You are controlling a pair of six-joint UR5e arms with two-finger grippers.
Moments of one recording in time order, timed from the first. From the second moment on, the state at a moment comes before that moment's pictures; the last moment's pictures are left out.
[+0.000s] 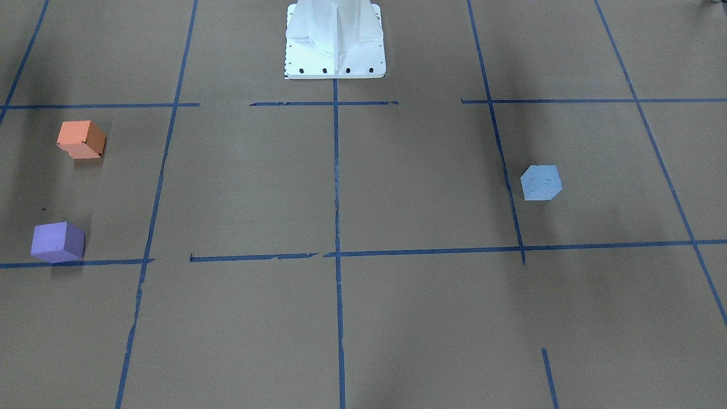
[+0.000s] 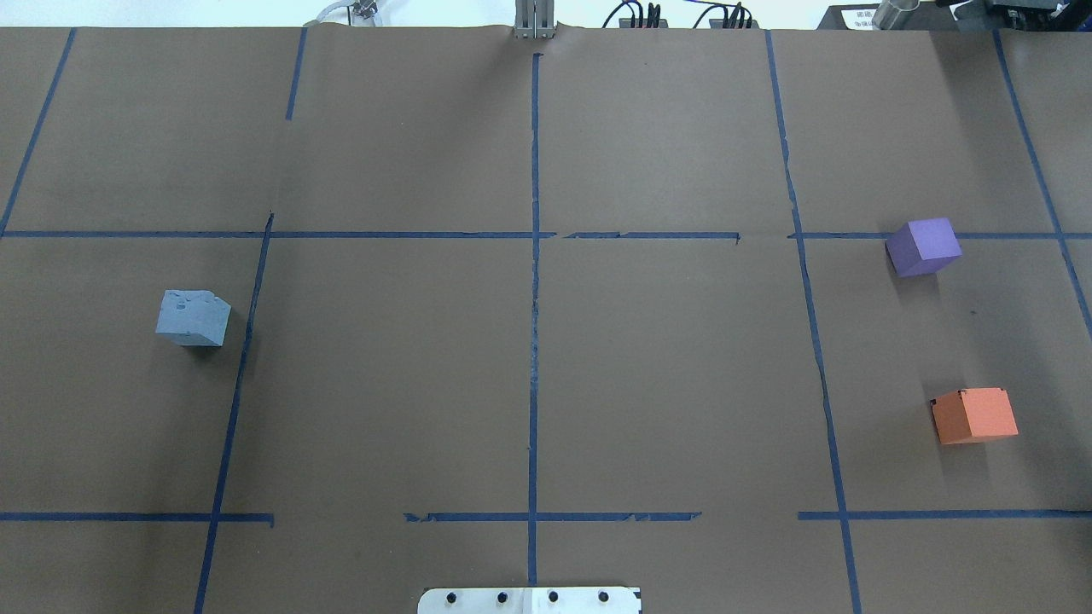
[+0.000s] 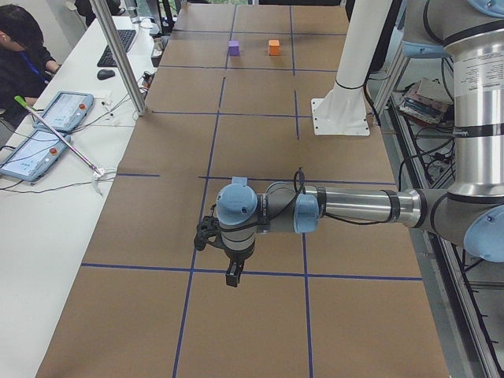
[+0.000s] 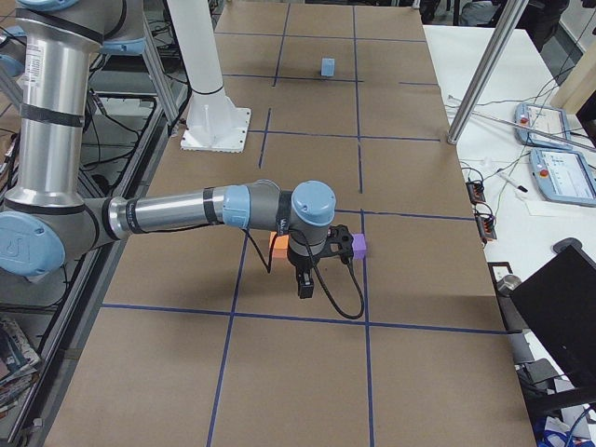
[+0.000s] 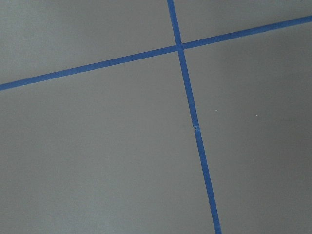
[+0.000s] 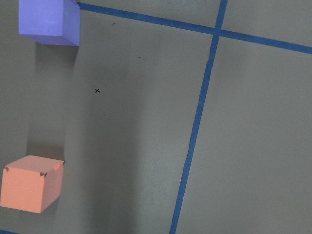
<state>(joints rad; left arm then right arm) -1.63 -1.41 -1.77 -1.51 -2.33 0.26 1.53 -1.75 1.93 -1.81 2.35 -0.21</state>
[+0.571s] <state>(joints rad) -1.61 -1.42 -1.79 -1.52 -2.32 0.26 1.53 -1.75 1.93 -1.81 2.35 -0.21</state>
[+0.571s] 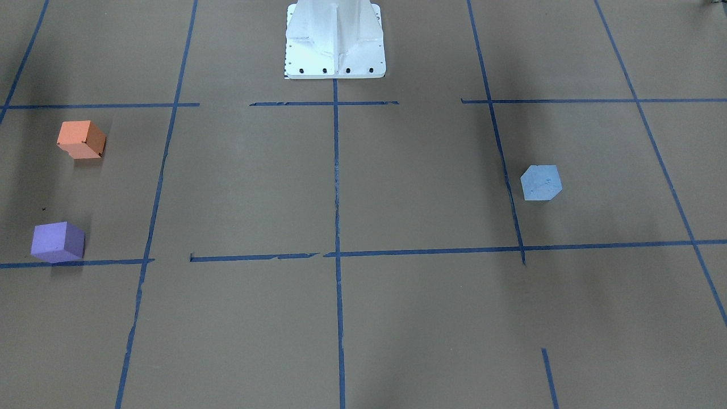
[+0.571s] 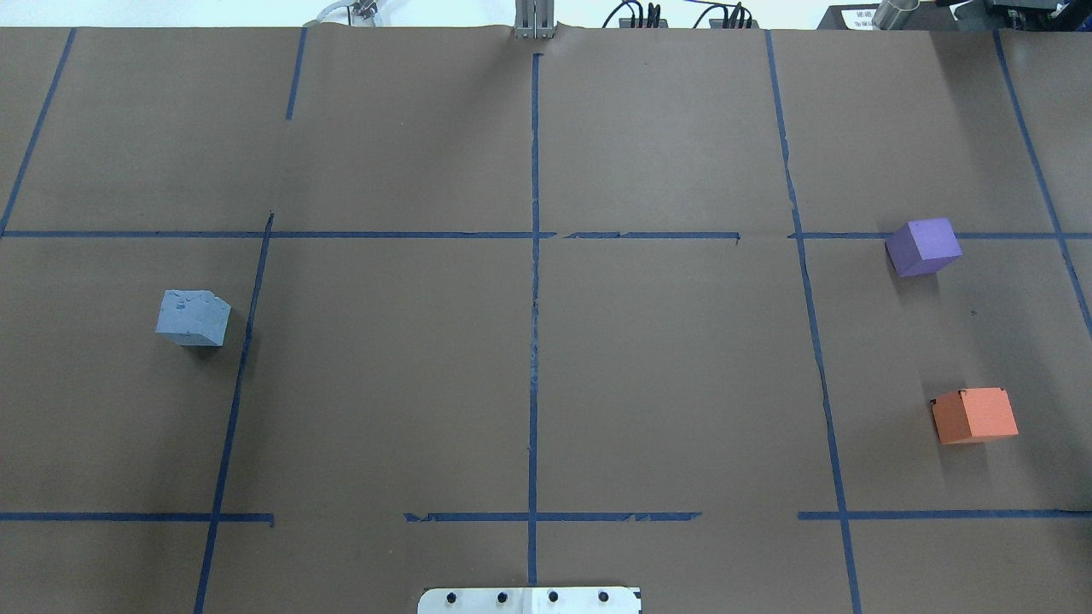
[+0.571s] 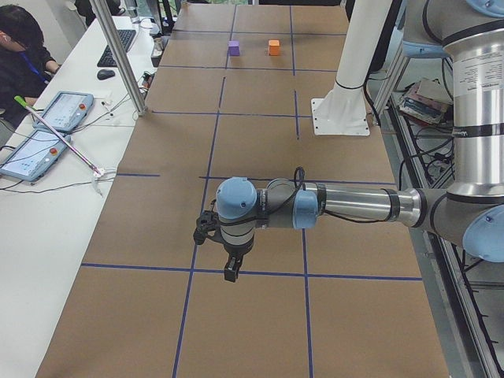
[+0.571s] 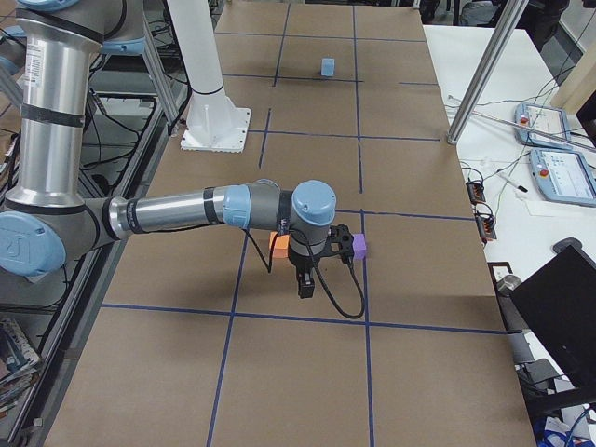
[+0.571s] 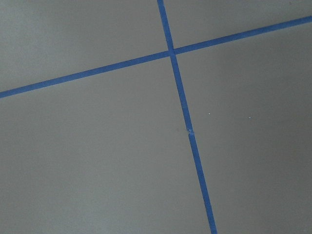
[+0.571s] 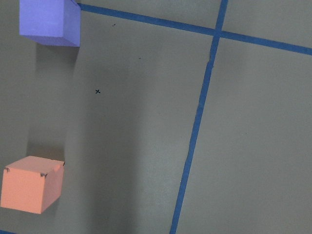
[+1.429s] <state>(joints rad) -1.42 -1.57 -1.69 -1.87 -2.33 -0.09 1.53 -1.74 1.93 -1.81 2.35 -0.21</state>
